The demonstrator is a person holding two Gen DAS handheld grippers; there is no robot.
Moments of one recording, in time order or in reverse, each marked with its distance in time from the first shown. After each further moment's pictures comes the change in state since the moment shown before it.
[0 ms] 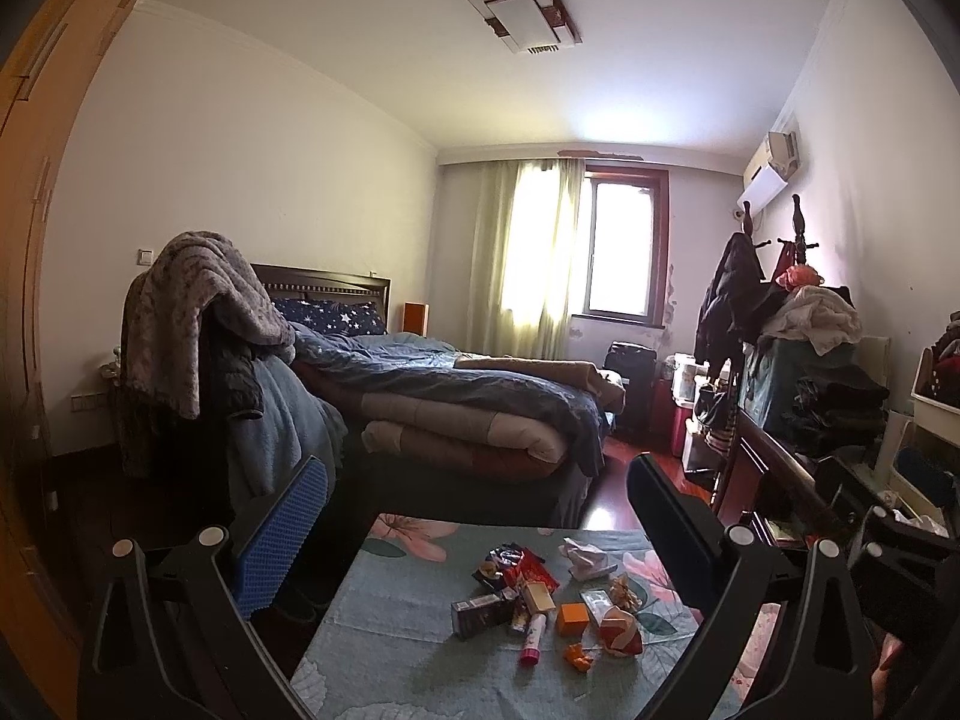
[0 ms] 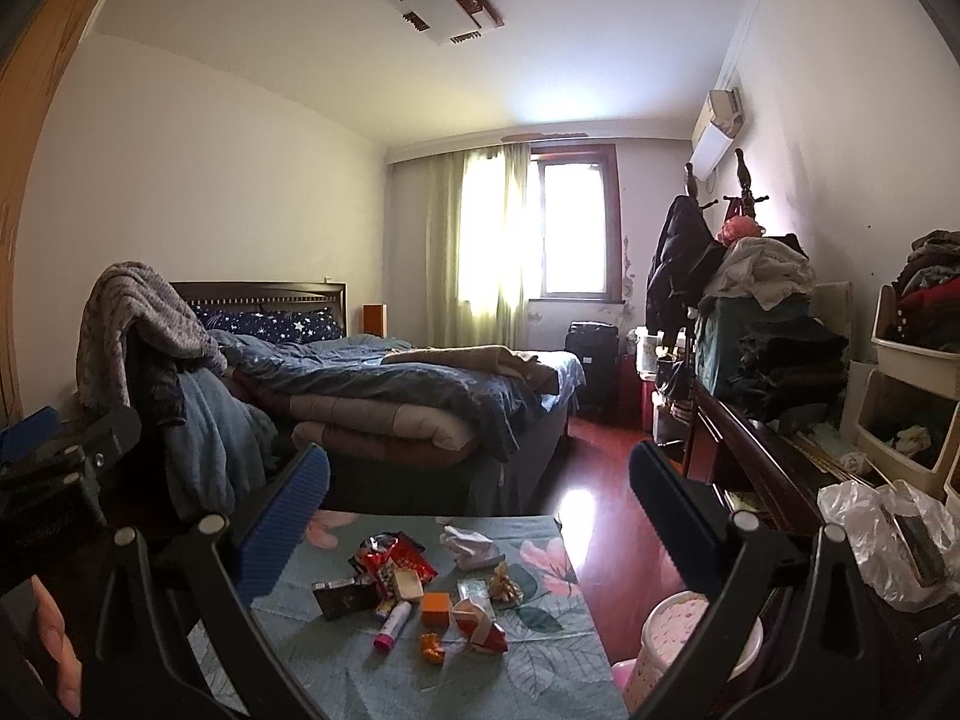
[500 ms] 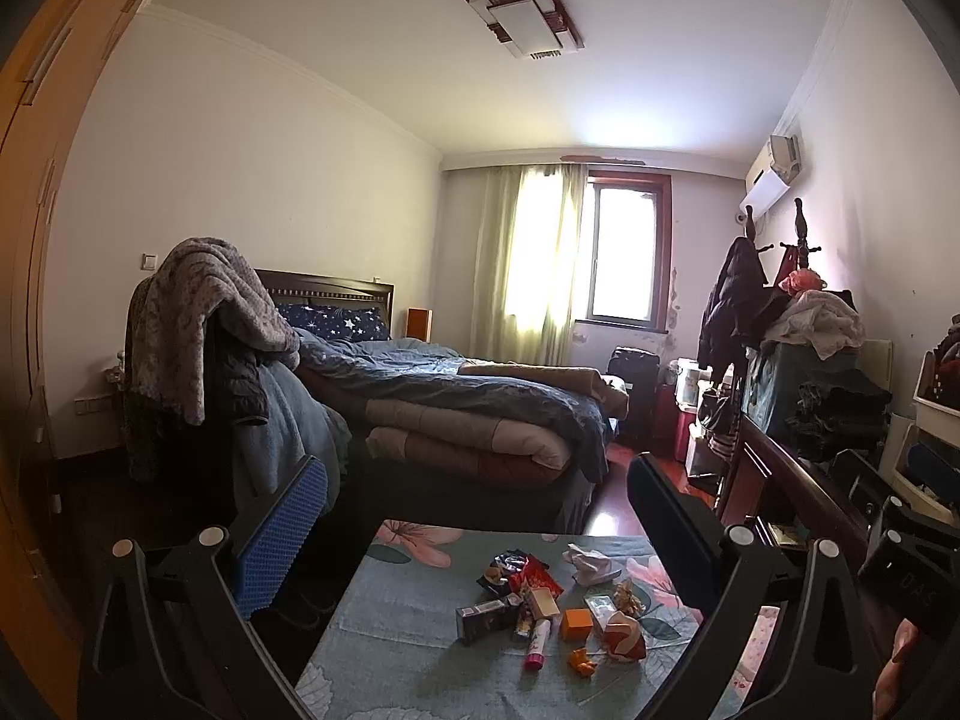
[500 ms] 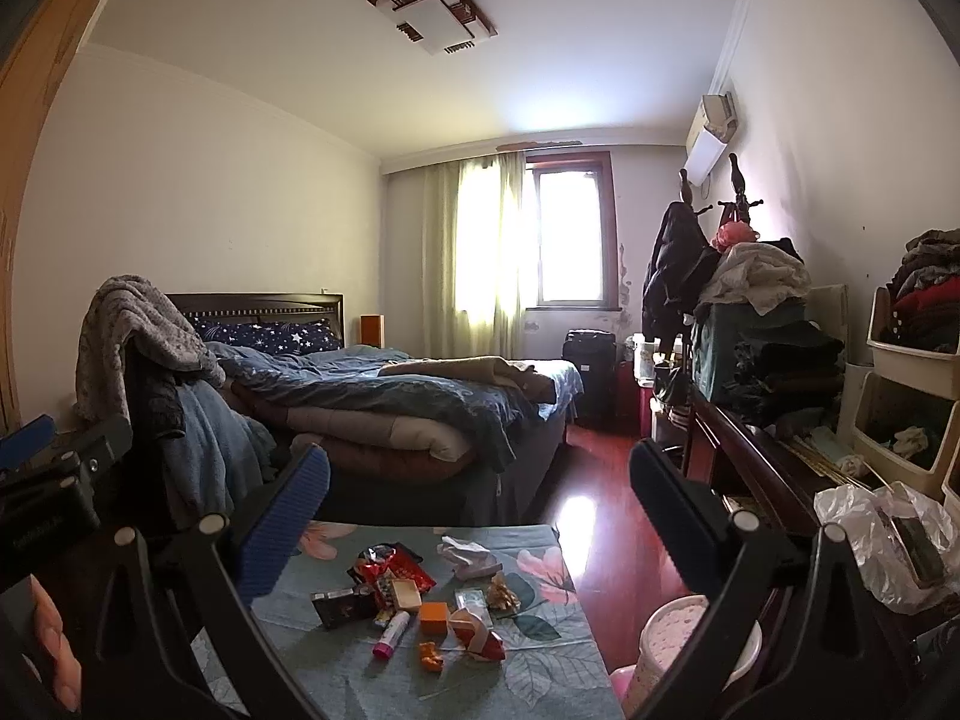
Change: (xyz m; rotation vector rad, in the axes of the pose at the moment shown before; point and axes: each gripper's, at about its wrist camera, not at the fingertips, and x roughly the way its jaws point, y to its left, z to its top) left arm -0.003 0.006 0.007 -0.004 -0.005 0.006; right arm -0.006 -0.001 0.007 0.010 -0.011 -0.002
